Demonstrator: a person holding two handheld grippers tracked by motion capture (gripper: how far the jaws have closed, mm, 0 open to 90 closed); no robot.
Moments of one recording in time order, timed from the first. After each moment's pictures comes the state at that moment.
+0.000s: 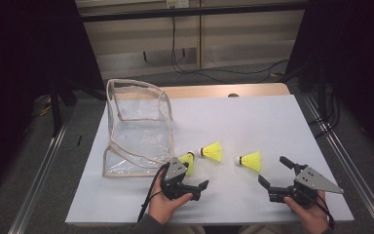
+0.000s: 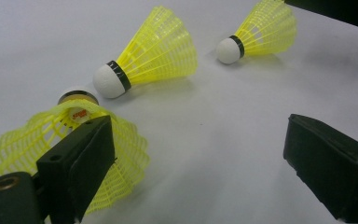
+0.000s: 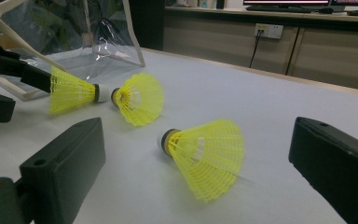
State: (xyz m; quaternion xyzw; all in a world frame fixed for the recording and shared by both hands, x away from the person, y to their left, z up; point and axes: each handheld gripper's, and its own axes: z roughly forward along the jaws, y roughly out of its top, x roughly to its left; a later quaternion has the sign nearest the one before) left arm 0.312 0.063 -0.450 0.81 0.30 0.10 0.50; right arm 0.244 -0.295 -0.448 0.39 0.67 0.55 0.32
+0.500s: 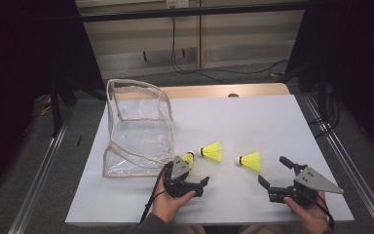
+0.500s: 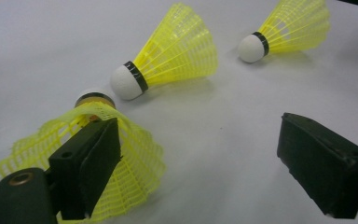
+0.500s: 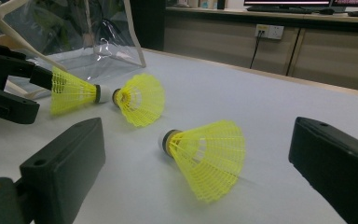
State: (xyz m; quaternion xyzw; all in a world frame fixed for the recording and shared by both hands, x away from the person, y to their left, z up) left arm 0.315 0.055 -0.452 0.81 0.31 0.14 0.47; right arm 0.243 -0.295 -0.448 0.39 0.67 0.54 0.32
